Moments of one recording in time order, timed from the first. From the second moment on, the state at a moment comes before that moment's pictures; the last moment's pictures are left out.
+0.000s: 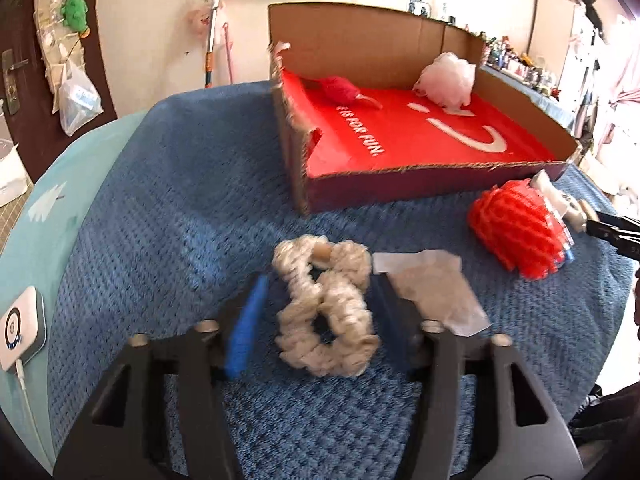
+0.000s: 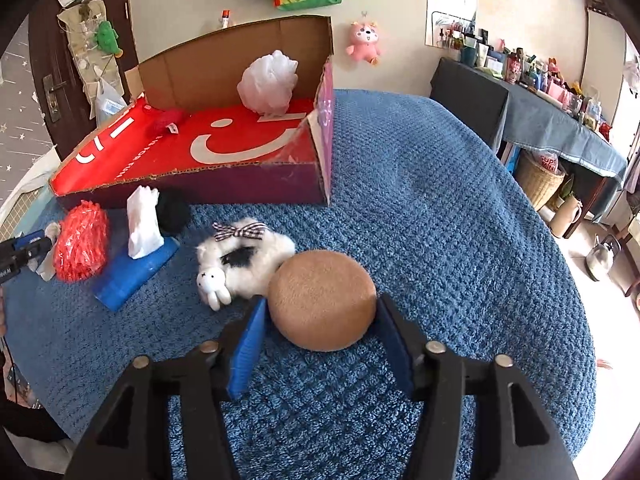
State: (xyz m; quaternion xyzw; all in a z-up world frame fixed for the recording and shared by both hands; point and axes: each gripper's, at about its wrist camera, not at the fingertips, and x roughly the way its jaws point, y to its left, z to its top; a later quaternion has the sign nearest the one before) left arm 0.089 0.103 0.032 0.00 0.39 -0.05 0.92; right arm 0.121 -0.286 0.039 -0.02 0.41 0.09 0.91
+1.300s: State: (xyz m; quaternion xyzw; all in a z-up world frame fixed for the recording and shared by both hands) left arm 0.210 0.036 0.123 0.02 0.36 -0.20 0.91; right arm 0.218 -0.189 0.150 -0.05 0.31 0.27 0.91
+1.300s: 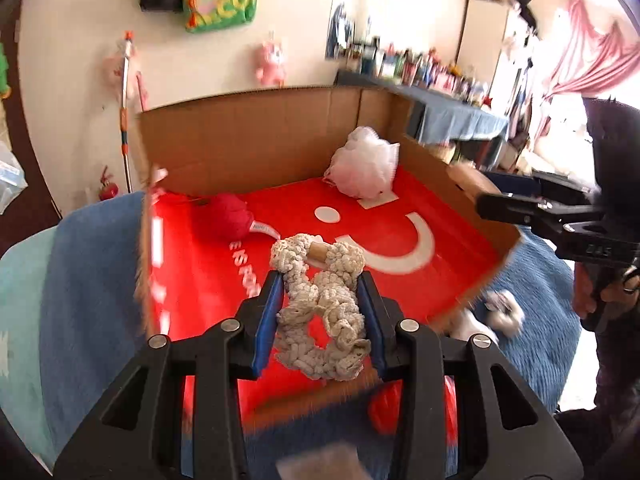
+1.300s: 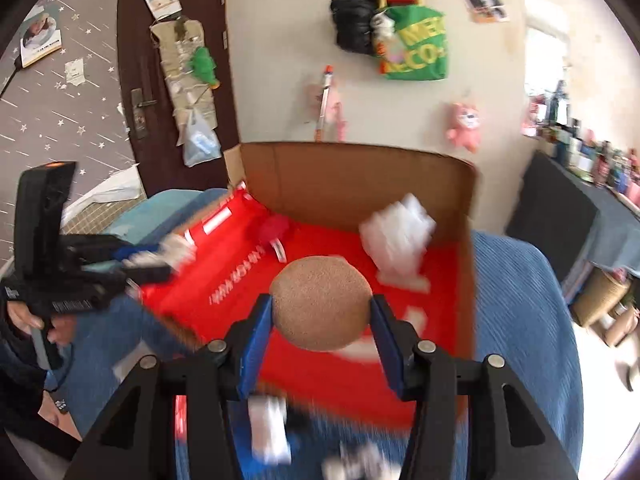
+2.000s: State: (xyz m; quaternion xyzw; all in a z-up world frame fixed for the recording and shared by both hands) left arm 0.383 -0.002 0.079 0.06 0.47 -0.18 0.86; right arm 0.365 -0.112 0.083 -0.15 0.45 0.27 0.84
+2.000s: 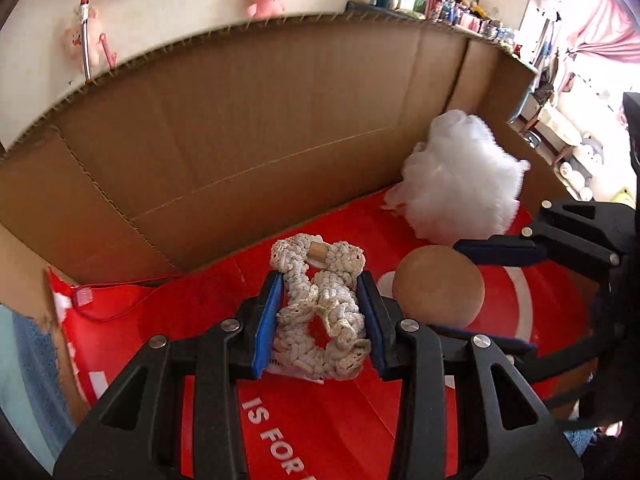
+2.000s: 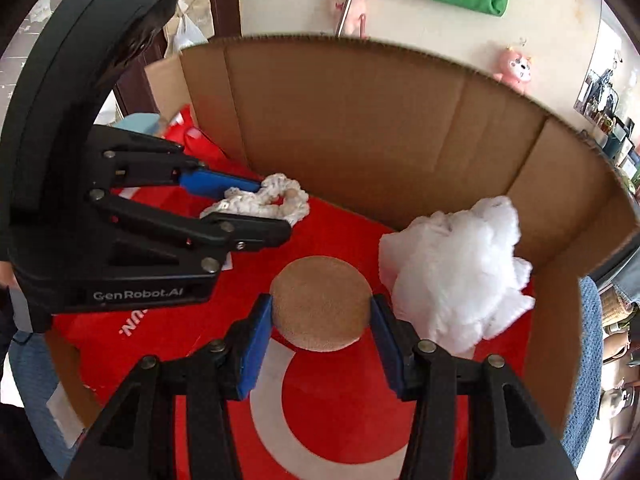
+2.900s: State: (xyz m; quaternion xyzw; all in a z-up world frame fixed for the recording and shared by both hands) left arm 0.396 -0.011 0.057 0.06 0.50 -0.17 0.85; right arm 0.371 -0.085 0.060 -0.18 0.47 0.25 0.83
